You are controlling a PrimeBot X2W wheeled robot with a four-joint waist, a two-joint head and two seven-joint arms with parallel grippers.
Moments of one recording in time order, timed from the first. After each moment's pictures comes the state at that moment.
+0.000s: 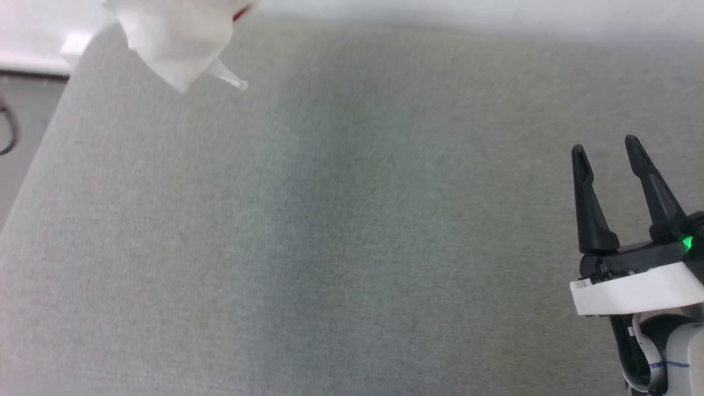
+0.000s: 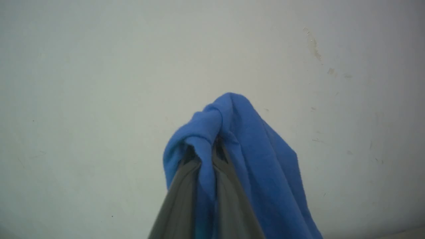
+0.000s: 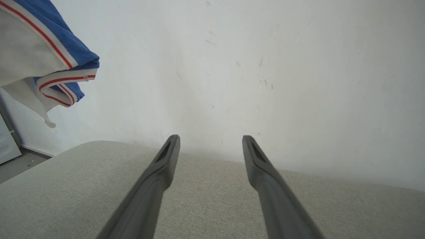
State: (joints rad) left arm -1.33 0.51 -0.19 0.19 -0.37 -0.08 0.50; right arm -0.11 -0.08 -0.03 -0.25 0.14 0.13 -0.05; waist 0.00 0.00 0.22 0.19
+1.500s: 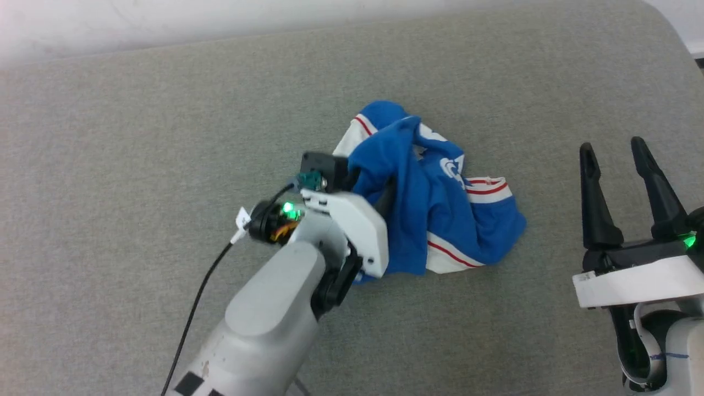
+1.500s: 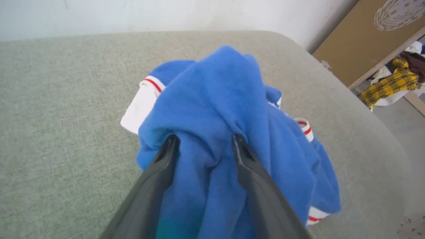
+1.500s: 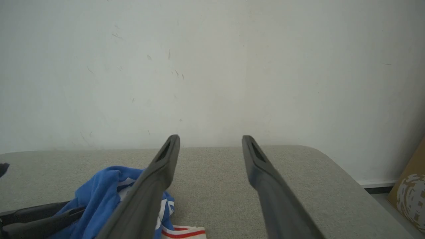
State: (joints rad) left arm -0.65 0.06 -0.65 0.55 -0.59 0.13 0.08; right arm -0.13 -0.06 -0.06 -0.19 0.16 0.13 -0.06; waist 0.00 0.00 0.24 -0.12
